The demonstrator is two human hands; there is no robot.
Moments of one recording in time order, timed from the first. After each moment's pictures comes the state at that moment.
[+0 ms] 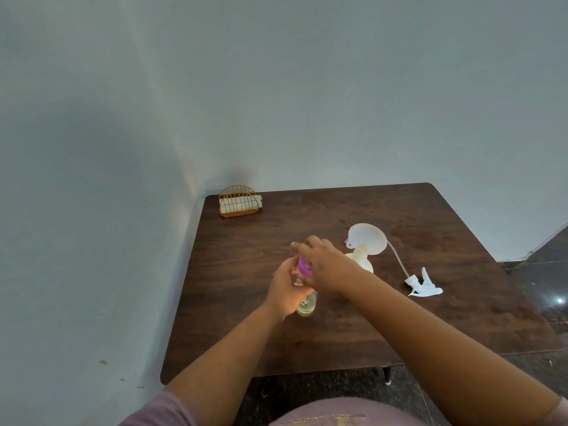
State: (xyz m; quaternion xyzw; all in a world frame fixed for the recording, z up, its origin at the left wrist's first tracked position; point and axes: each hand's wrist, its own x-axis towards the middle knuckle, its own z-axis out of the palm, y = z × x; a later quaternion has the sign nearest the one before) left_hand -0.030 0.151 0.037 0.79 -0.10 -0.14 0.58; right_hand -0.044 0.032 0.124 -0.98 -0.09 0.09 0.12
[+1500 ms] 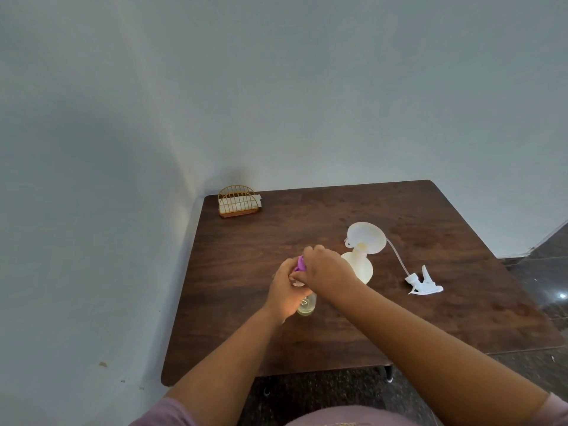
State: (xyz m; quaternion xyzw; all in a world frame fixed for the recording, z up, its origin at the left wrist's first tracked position) left_hand -0.035 0.148 0.039 0.78 -0.08 -0.14 0.61; right_hand -0.045 0.040 0.113 -0.99 -0.03 0.06 0.10
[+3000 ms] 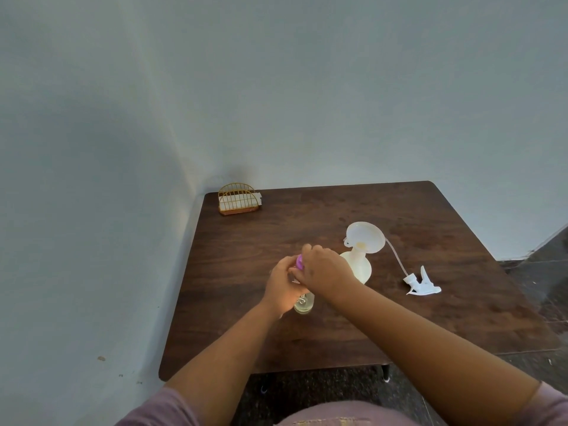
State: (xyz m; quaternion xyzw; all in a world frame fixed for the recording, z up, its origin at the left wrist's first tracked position) left_hand -0.028 0.151 0.034 0.84 -0.10 -0.11 0.52; right_hand -0.046 0.037 0.098 -1.00 -0.04 0.00 0.08
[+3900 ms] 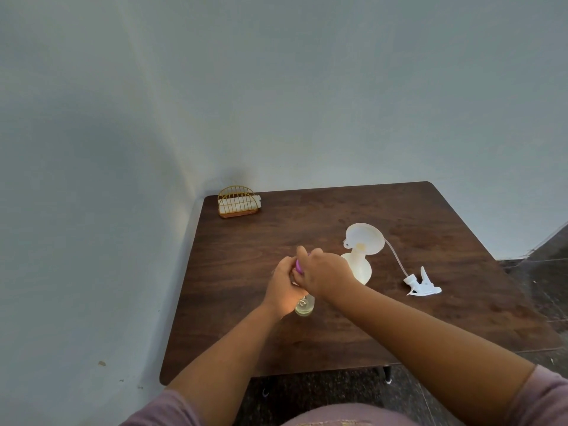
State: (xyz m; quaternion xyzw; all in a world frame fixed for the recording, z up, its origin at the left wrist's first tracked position) left_hand -0.024 0.149 0.028 0.82 -0.11 -0.11 0.55; right_hand -0.046 0.035 0.097 -1.00 -0.07 0.01 0.02
